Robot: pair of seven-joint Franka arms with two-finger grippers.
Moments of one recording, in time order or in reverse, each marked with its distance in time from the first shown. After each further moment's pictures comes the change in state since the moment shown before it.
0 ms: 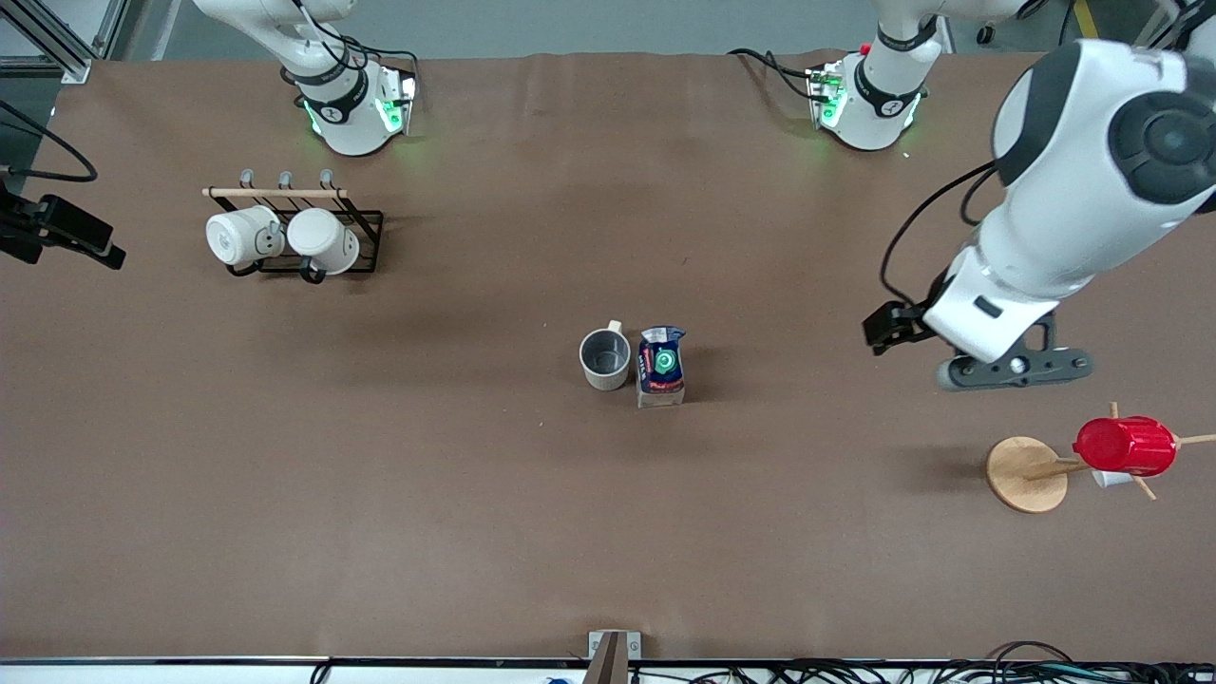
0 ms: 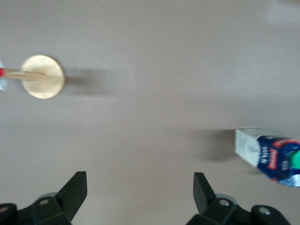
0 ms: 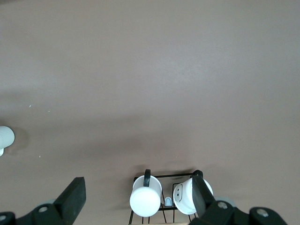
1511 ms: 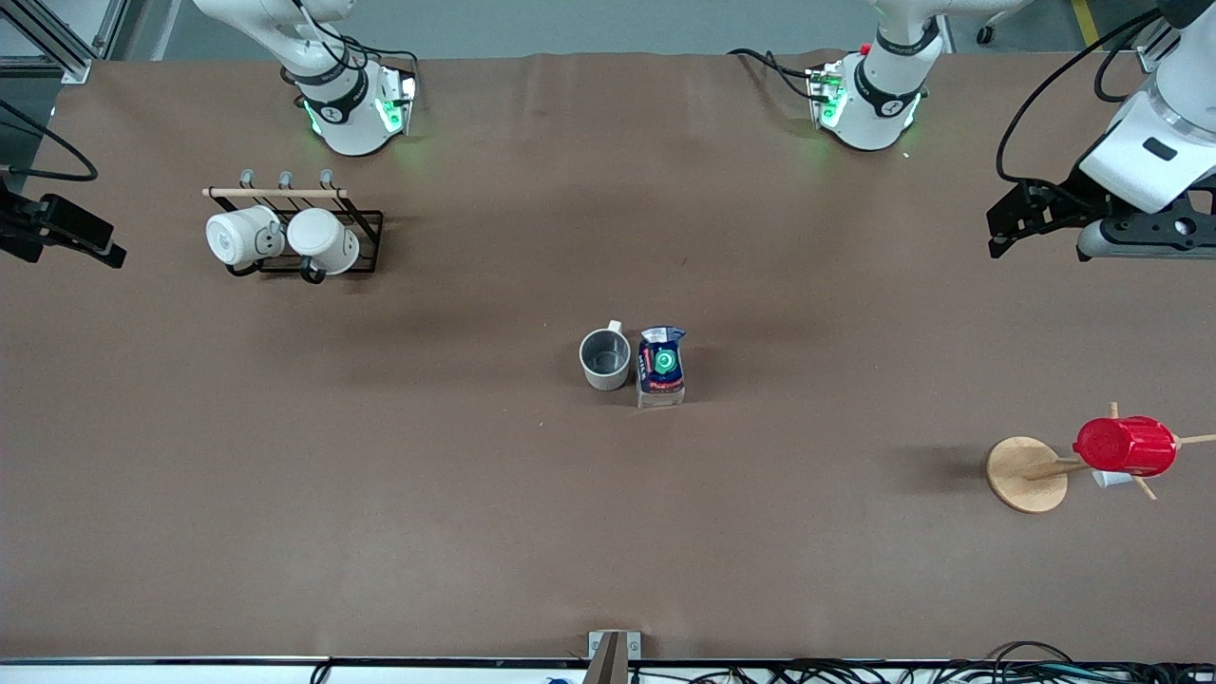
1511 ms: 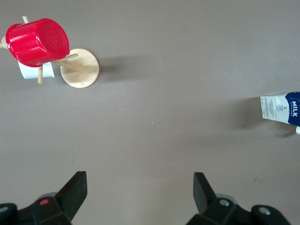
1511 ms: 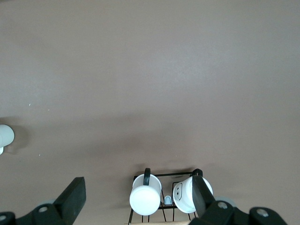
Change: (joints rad) left arm 0.156 -0.343 -0.001 -0.298 -0.044 0.000 0.248; right arm 0.000 0.000 0.000 0.001 0.000 -0.007 -0.001
